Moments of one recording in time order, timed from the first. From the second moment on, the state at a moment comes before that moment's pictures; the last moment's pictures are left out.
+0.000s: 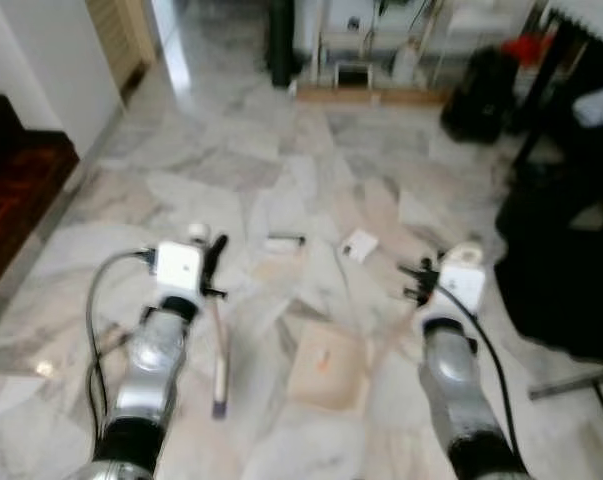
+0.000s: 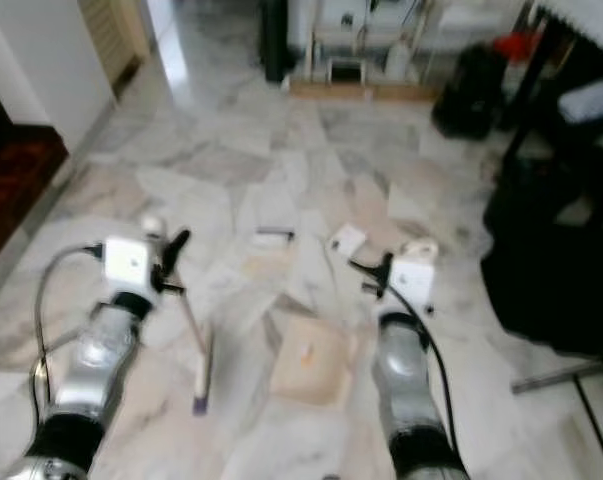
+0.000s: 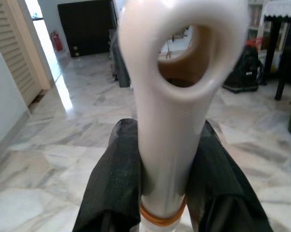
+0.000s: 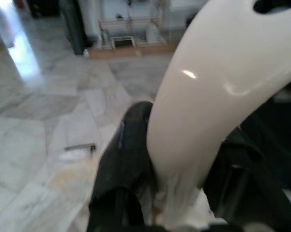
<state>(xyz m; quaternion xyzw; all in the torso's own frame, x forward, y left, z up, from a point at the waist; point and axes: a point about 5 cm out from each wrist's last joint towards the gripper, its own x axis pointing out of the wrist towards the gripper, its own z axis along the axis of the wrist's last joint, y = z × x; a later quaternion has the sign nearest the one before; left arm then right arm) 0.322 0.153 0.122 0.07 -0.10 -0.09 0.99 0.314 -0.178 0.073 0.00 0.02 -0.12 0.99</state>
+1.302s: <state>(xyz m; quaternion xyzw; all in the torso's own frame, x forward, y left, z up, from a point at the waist) 0.321 0.165 0.123 0.08 -0.10 -0.08 0.99 0.319 -0.164 0.078 0.01 0.01 -0.10 0.99</state>
